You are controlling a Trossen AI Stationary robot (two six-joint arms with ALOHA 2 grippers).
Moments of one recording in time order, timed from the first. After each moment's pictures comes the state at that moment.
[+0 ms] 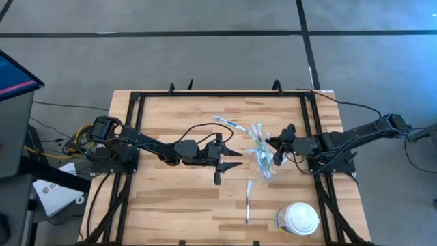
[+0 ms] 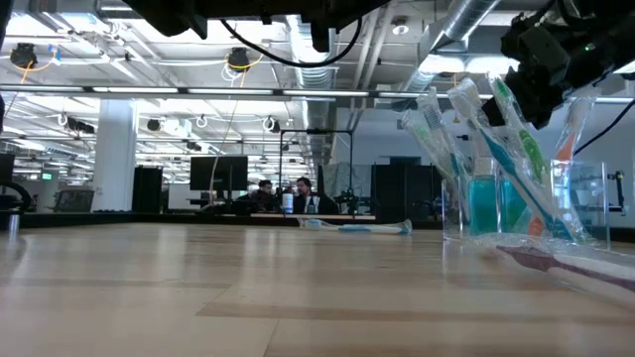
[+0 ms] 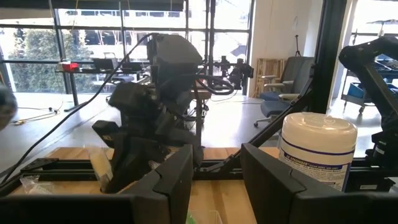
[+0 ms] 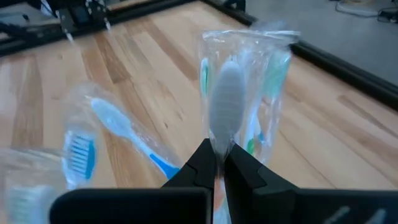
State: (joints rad) left arm -0.18 1.73 0.95 0.89 -0.16 -0.01; right arm 0.23 0.75 0.38 -0.20 0.61 0.45
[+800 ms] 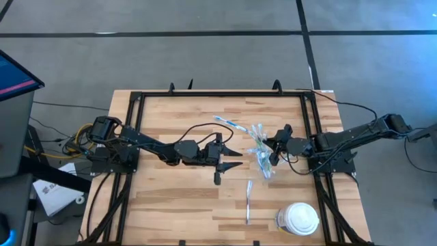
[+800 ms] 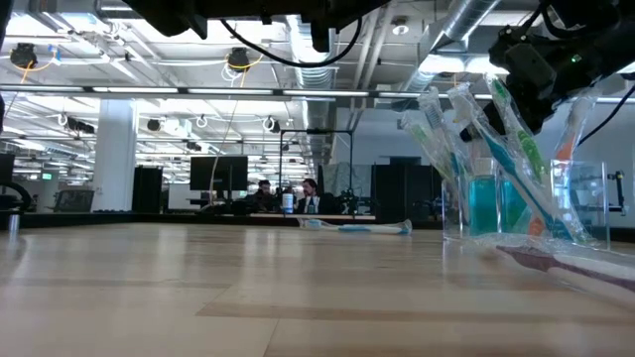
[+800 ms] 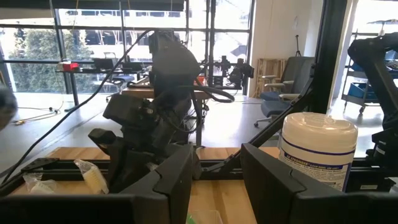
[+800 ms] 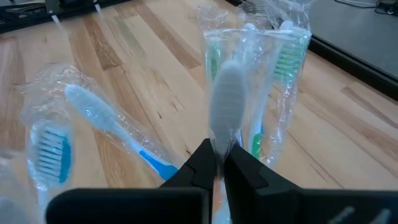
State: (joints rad) left arm -0.18 1.73 0.95 0.89 -0.17 -0.01; right arm 0.19 0.86 0.38 -0.15 0.58 0.44
